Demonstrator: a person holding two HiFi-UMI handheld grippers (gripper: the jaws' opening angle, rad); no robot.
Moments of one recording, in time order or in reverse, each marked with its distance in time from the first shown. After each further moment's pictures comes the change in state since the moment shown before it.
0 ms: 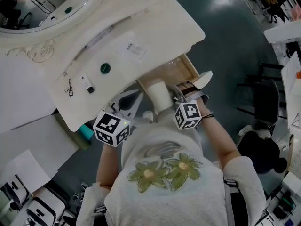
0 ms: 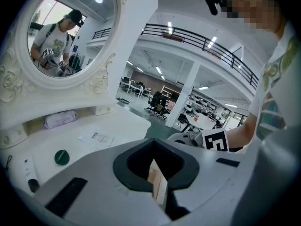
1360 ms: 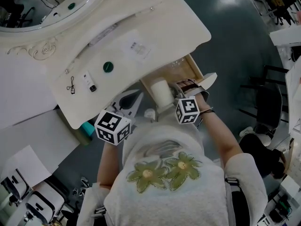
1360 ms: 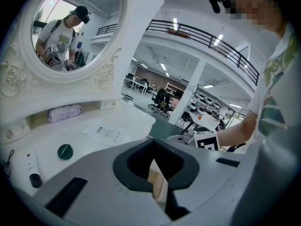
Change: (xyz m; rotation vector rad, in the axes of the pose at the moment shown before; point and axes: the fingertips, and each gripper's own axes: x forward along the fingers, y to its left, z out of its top) left arm 0.007 0.019 -0.012 -0.042 0.046 0.038; right arm 0.038 0.010 -0.032 -0.054 0.066 0.105
